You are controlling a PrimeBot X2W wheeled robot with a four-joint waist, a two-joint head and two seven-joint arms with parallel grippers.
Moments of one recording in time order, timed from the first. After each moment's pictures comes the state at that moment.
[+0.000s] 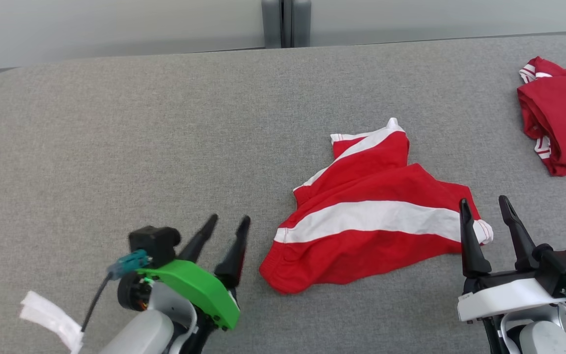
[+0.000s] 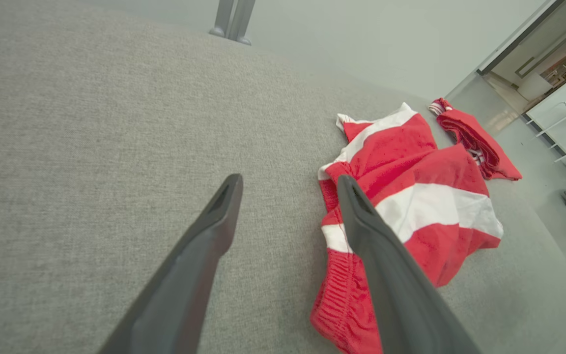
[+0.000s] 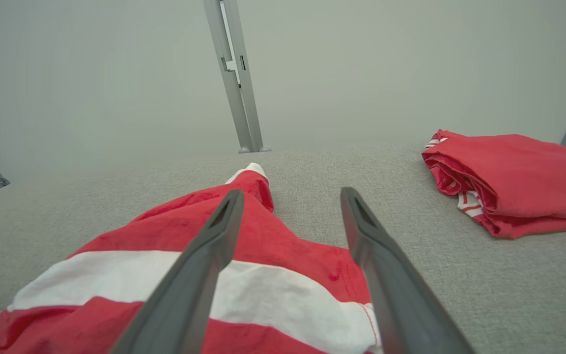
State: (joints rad) left arm -0.31 0.34 -0.71 0.15 -0.93 0.13 -0.12; right arm 0.00 -0.06 -0.04 0.07 0.17 0.13 -0.26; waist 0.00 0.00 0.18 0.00
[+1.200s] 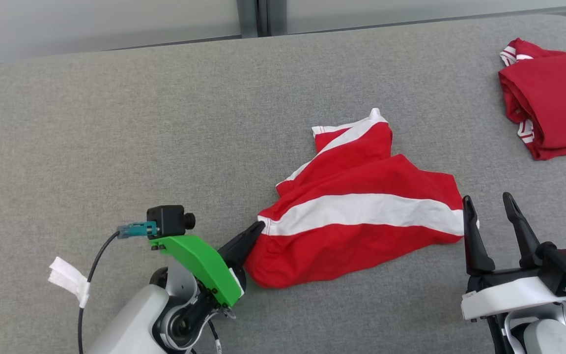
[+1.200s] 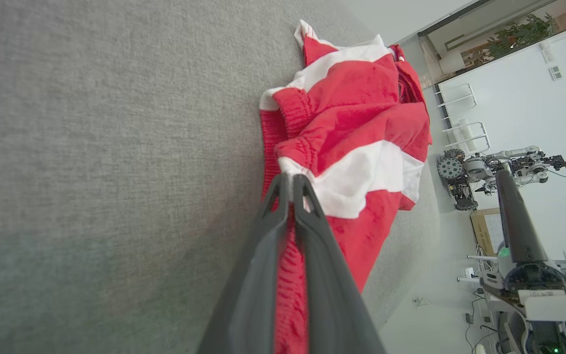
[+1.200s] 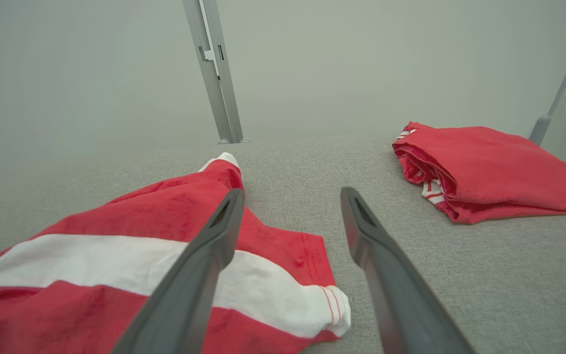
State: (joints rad) left arm -0.39 0.24 -0.68 0.34 -1.25 -0.08 0.18; right arm 0.00 -0.08 -0.03 0.06 0.17 0.13 -0.26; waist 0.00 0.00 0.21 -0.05
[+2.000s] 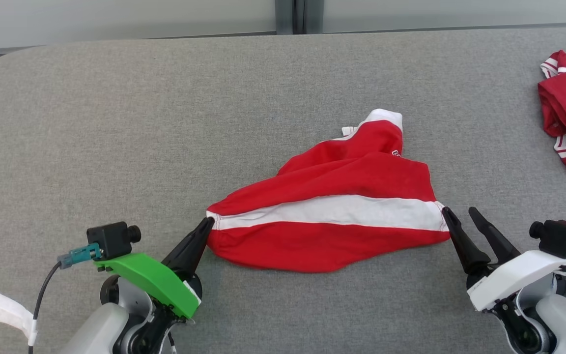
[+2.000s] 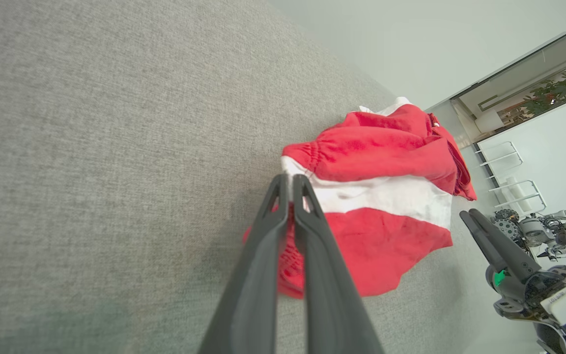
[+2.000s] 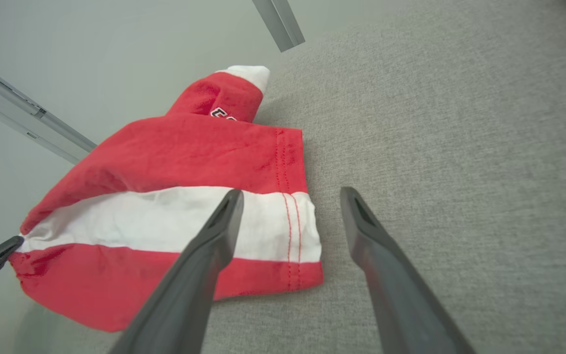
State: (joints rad) left arm -0.30 0.37 -0.62 0.25 -1.18 -0.11 -0.01; right arm -0.17 -0.43 0.40 0.29 0.91 0.13 -0.21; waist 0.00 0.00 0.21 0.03
